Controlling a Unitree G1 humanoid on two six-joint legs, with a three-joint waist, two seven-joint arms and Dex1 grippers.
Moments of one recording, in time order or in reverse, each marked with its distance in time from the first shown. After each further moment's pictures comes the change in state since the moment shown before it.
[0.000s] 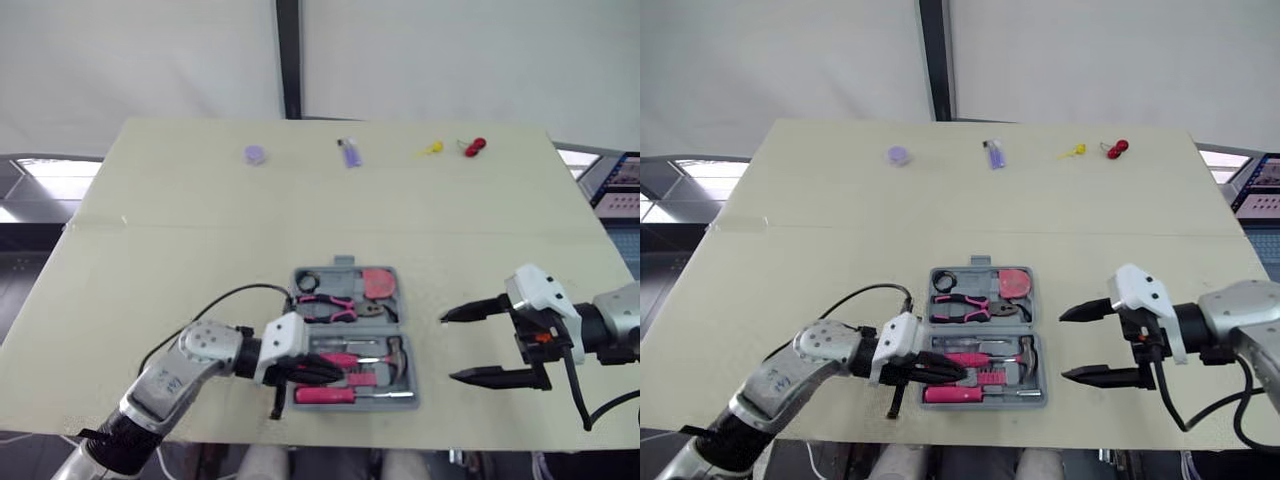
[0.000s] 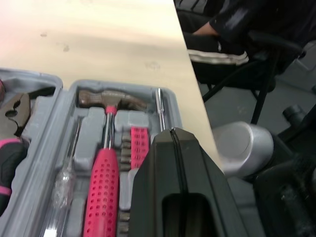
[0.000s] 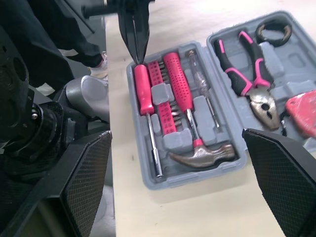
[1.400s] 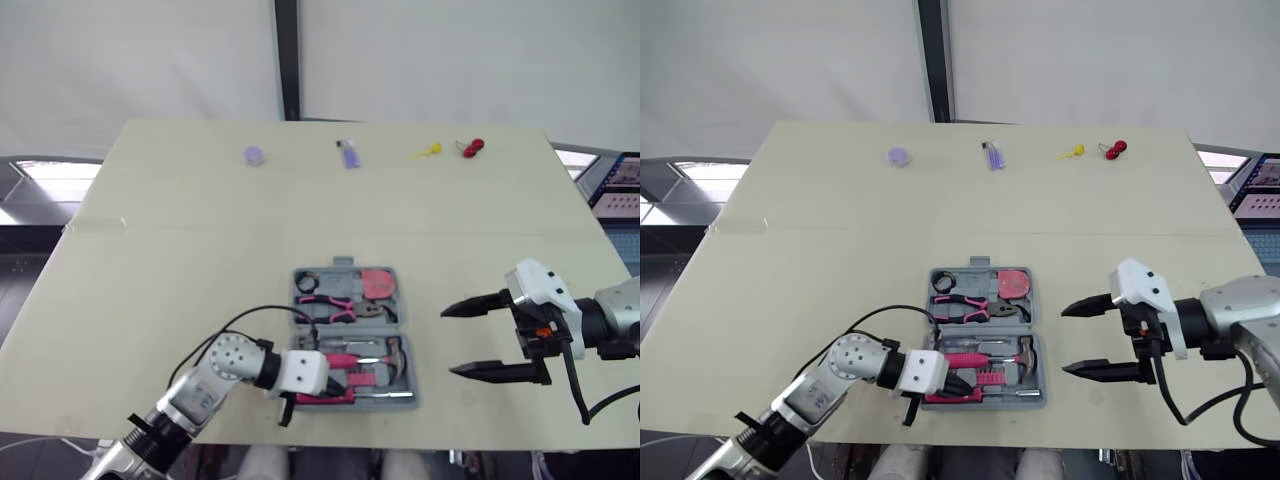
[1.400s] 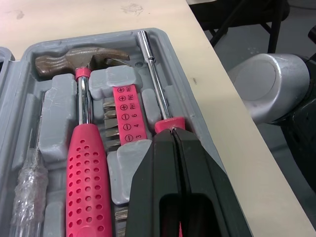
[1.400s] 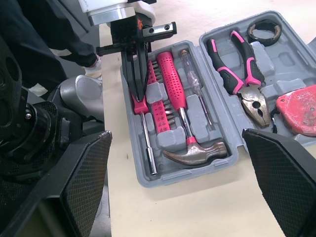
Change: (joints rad) left arm -0.044 -0.077 -0.130 0.211 0.310 -0.249 -0.006; right arm 0.008 0.000 -0.001 0.012 -0.012 0.003 0.001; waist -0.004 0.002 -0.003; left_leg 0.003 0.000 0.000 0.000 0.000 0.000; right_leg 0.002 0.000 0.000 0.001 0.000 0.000
